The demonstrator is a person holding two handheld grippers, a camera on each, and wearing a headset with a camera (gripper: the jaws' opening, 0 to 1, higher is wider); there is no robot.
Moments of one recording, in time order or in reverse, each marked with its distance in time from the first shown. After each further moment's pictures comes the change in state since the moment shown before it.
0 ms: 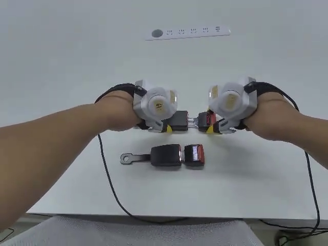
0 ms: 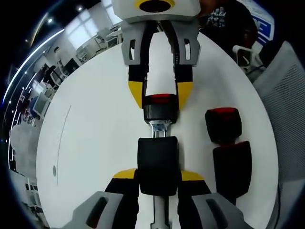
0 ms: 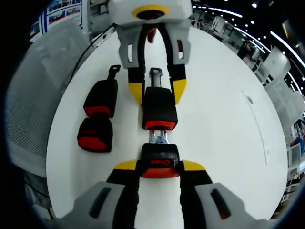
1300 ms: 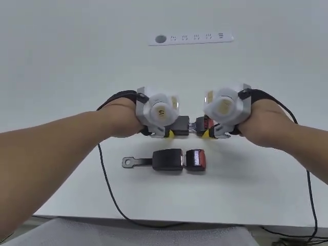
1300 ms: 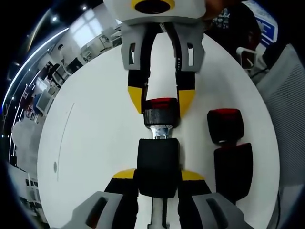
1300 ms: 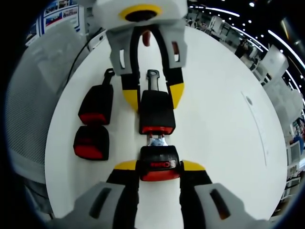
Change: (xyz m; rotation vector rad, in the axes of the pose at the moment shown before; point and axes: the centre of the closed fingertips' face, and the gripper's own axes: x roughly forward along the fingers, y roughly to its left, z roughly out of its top) left arm 0.001 0.001 -0.002 -0.027 -0.002 0.030; right arm 0.005 -0.004 0.000 0.015 0.008 -0.021
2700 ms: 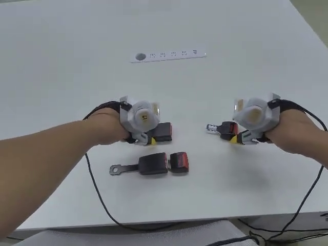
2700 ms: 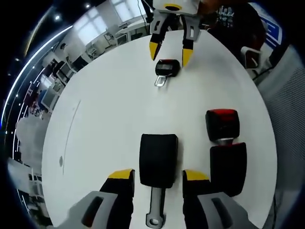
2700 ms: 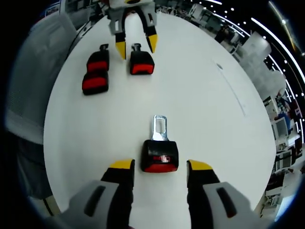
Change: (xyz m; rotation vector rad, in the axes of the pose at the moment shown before) left arm -0.023 0.000 -0.003 -0.028 0.022 0.064; right arm -0.080 0.002 -0.100 0.128 0.106 -0.186
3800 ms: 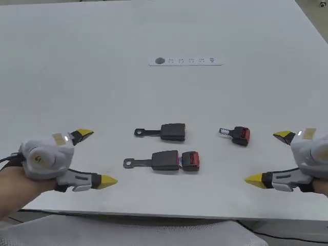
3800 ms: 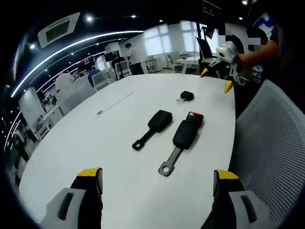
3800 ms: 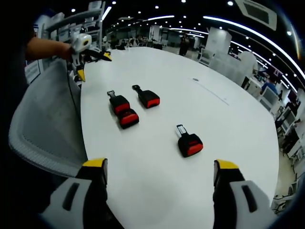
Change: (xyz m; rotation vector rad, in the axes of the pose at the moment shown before) left arm -0.156 -0.084 -0.096 -0.521 -0.338 0.256; right arm -0.083 0.072 0.007 0.367 -0.306 -0.075
